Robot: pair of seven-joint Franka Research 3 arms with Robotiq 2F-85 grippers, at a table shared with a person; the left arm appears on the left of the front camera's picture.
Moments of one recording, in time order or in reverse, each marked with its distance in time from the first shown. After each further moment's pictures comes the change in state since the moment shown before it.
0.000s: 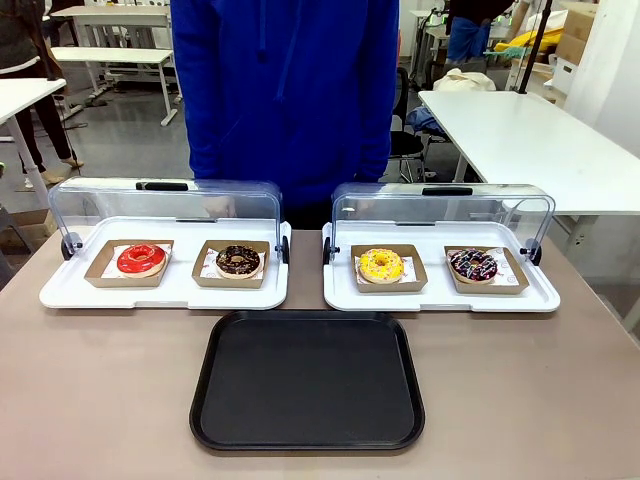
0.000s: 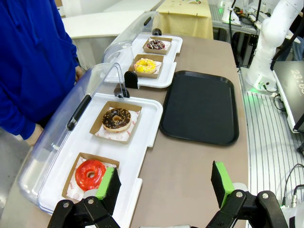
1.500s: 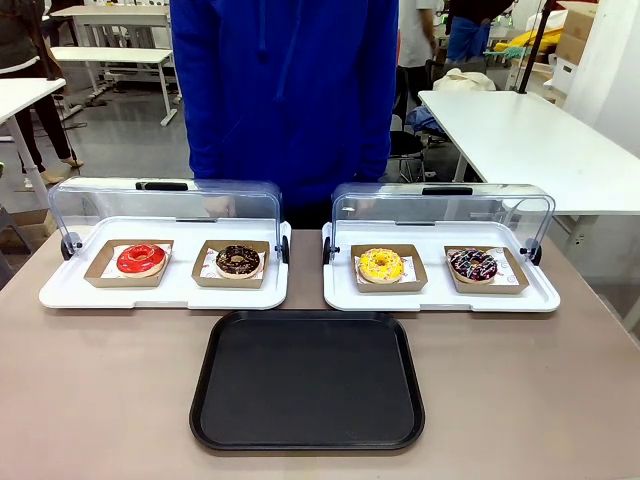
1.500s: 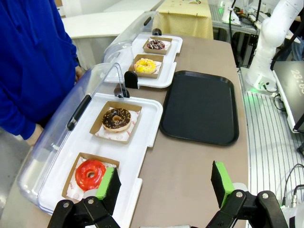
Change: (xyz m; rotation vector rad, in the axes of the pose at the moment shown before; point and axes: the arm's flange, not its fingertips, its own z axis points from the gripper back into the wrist) left arm 0.000 0.000 0.000 0.000 0.000 0.000; right arm 0.000 0.000 0.000 0.000 0.000 0.000
